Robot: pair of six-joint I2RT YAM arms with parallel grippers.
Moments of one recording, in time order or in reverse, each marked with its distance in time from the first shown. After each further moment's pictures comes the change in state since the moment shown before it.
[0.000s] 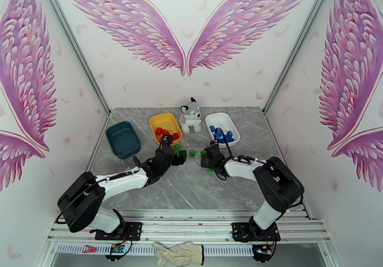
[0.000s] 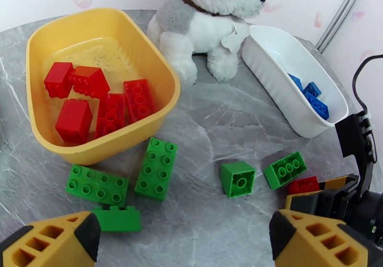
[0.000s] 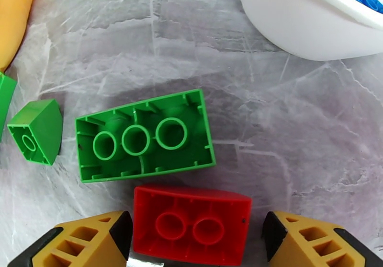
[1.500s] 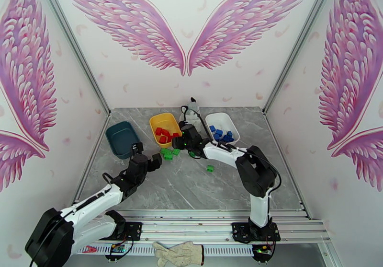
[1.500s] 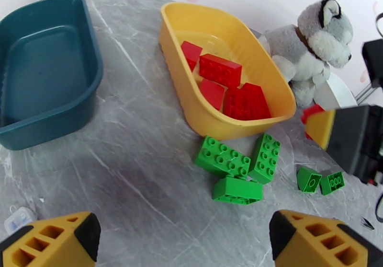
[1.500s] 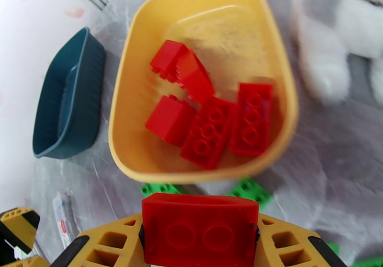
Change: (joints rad) left arm 0.250 -0.470 -0.319 -0.142 0.010 -0.103; right arm 0.143 0.328 0.649 0.006 -0.320 -0.023
